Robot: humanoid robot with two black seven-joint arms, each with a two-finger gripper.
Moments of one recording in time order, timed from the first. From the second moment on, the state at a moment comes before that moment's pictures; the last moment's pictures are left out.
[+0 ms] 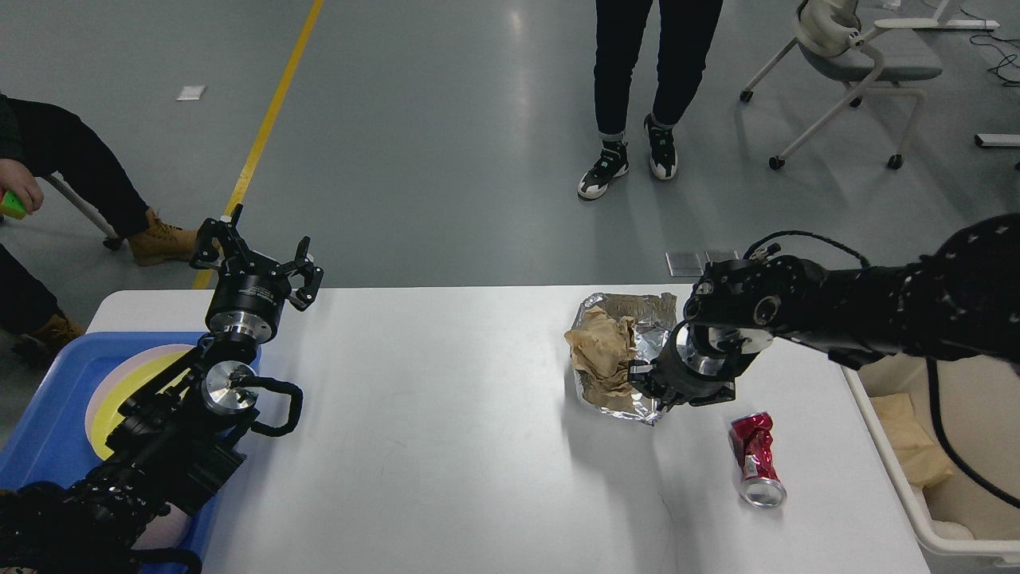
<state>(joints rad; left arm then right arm) -0.71 0.11 -0.92 -0.38 -0.10 -0.38 -0.42 1.52 -0.17 -0.86 1.00 -0.07 0.46 -0.41</state>
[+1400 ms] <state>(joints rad) -0.71 0.11 -0.92 -0.38 -0.10 -0.38 -0.42 2.21 -0.58 -1.20 1.02 -0.21 0.96 -0.41</state>
